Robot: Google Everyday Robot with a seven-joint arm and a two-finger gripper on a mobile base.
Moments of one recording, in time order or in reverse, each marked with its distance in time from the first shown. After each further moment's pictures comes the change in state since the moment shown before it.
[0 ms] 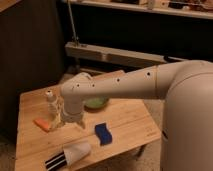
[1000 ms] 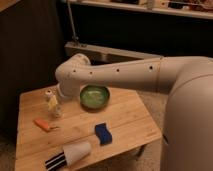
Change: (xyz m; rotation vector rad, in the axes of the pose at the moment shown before) arm -0.109 0.036 -0.072 0.032 -0.248 -0.391
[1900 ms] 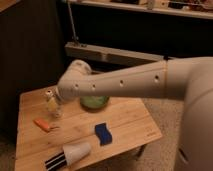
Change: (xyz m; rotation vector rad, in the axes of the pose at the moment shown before) arm 0.015 0.004 -0.007 0.047 -0.271 -0.263
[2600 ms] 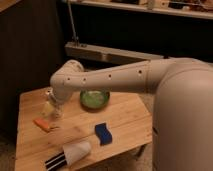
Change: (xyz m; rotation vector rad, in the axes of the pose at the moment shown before) arm -0.007 0.032 0.048 -0.125 0.196 -0.093
